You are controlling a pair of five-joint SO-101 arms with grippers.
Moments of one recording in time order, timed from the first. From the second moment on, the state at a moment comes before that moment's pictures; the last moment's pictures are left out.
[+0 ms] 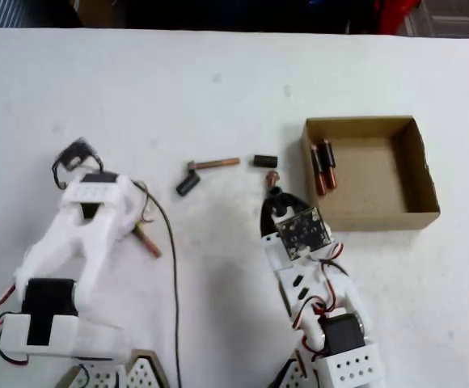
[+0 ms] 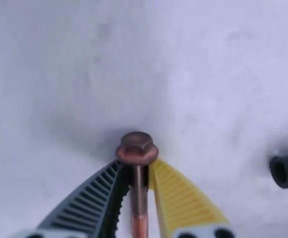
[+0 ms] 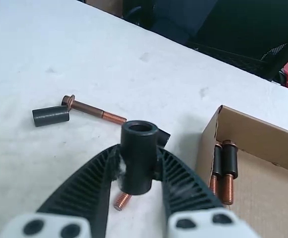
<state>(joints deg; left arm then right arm) -6.1 -0.9 41.8 50.5 45.1 -19.3 -102.5 96.4 34.1 15.5</state>
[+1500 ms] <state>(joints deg) -1.3 -1.0 38.2 53.1 13.8 -21.5 -102.5 96.4 36.5 15.5</state>
